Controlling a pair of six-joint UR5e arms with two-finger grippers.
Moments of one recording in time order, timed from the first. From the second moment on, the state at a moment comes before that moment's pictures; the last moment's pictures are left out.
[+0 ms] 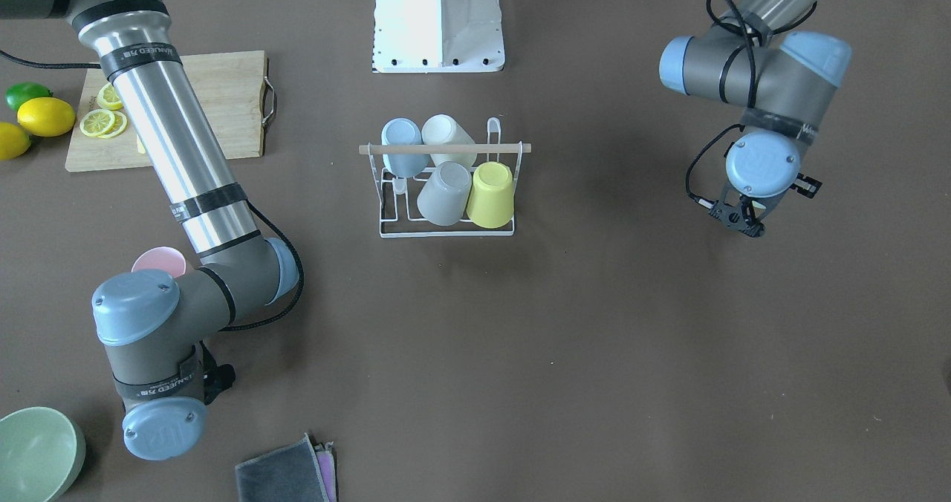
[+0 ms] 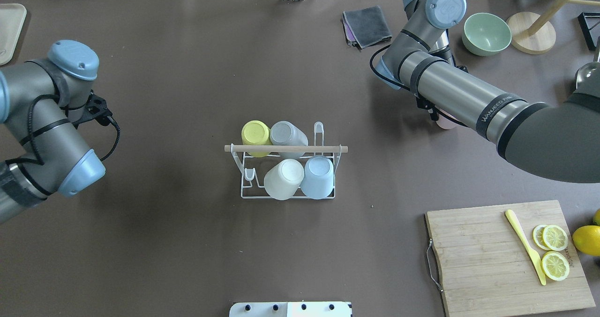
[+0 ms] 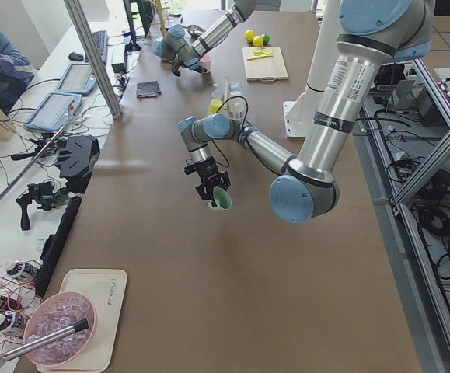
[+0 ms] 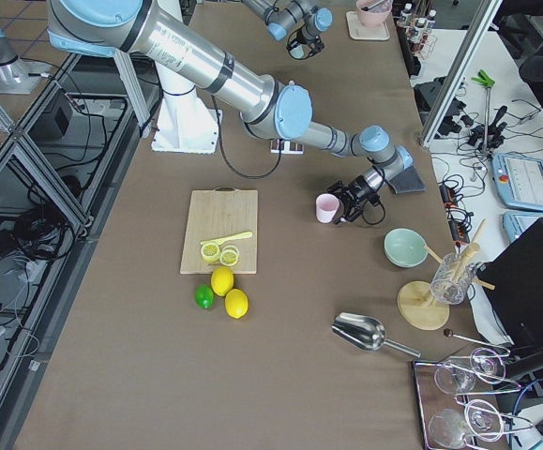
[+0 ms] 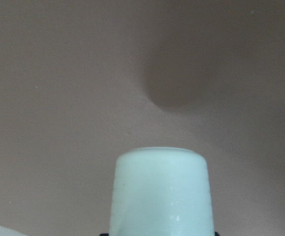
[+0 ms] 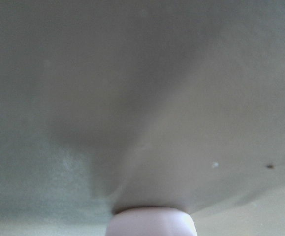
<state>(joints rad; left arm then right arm) -0.83 -1.89 -1.74 -0.97 -1.93 0.08 0.91 -0.37 0.22 -2.03 2.16 -0.30</state>
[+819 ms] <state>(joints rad) -0.83 -1.72 -1.94 -1.71 -2.00 -0.40 0.91 -0.36 0.23 -2.04 2.17 -0.29</state>
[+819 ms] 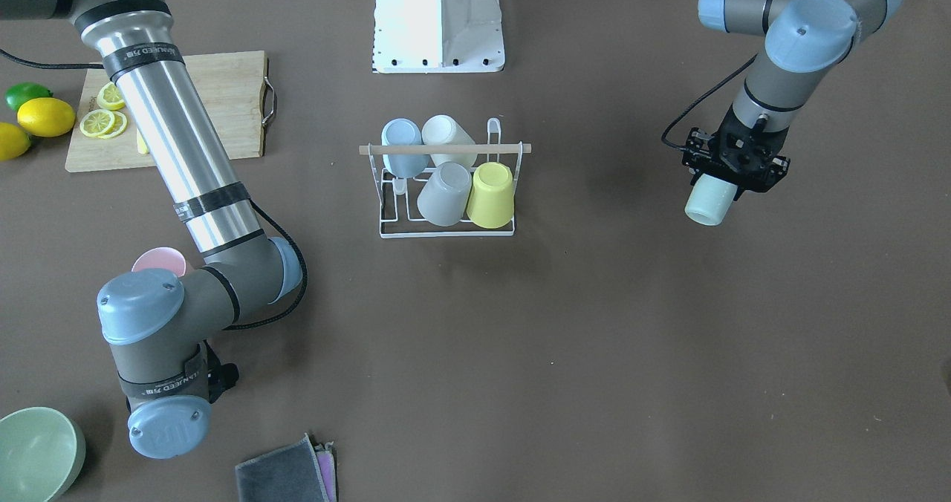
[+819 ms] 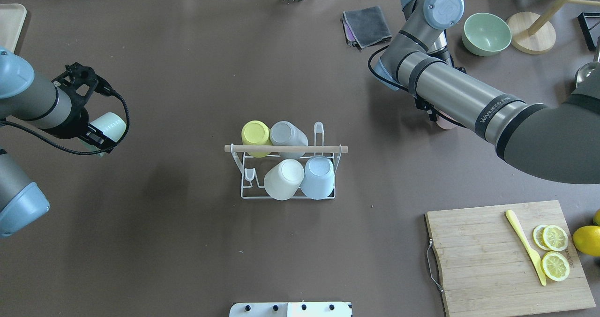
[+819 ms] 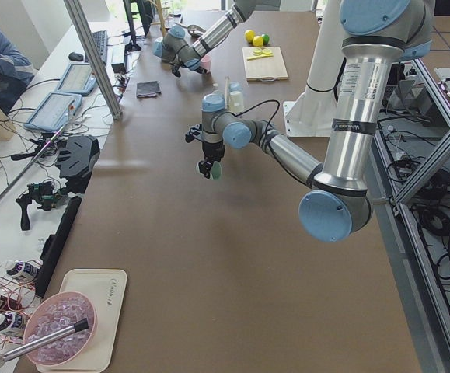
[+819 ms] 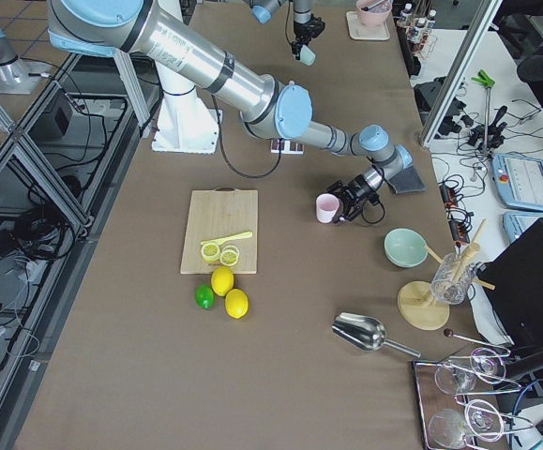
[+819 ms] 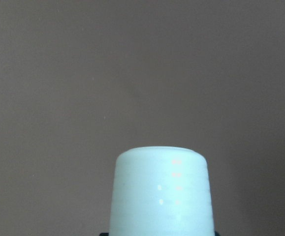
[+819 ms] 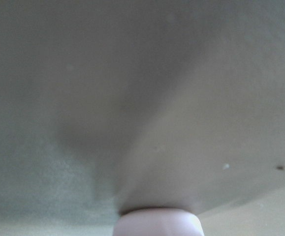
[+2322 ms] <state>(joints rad) -0.48 -1.57 -1.91 -2.95 -1.34 -0.68 1.02 -0.34 0.42 -2.21 2.17 -0.35</state>
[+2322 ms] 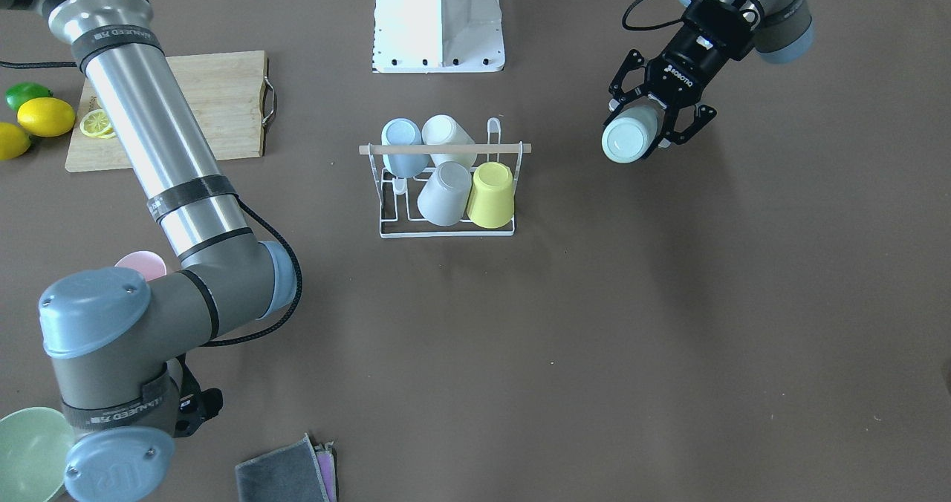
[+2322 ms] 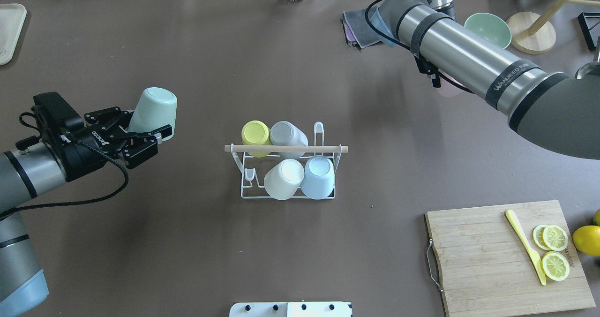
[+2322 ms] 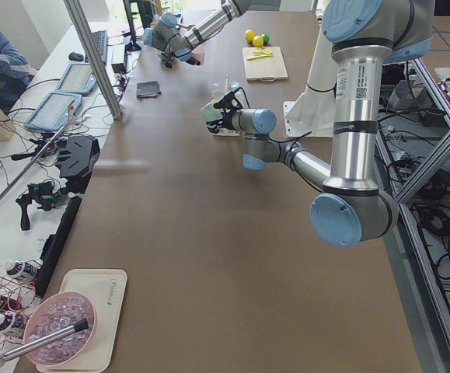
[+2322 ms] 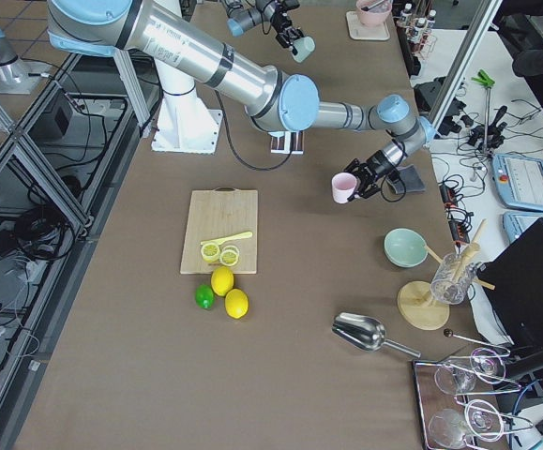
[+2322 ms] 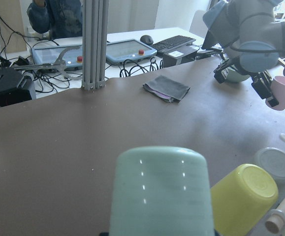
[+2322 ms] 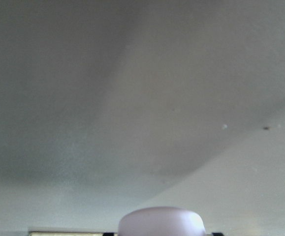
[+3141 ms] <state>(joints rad) -0.20 -1.75 -1.86 -3.01 -0.84 -0.43 1.09 -0.57 1.00 -2.18 2.24 -0.30</state>
